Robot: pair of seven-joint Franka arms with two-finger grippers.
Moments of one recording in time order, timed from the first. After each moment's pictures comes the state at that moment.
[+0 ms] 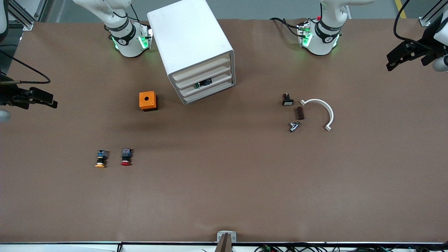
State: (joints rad) left arm -0.03 -0.11 -0.08 -1.54 0.06 1.38 -0.20; right arm -0.11 0.10 0.02 -1.52 0.04 1.53 -0.08
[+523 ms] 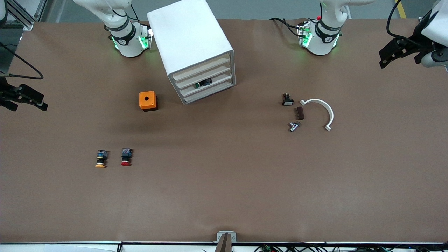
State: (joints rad) left arm -0.03 -0.13 -0.11 -1.57 0.06 1.40 -0.20; right arm -0.12 0.00 0.03 -1.62 0.04 1.70 -0.08
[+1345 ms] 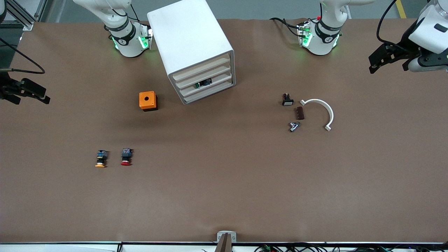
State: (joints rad) left arm -0.03 -0.14 -0.12 -1.64 0.02 1.49 -0.20; right arm -0.11 -0.01 0.01 -1.62 0.04 1.63 -0.08
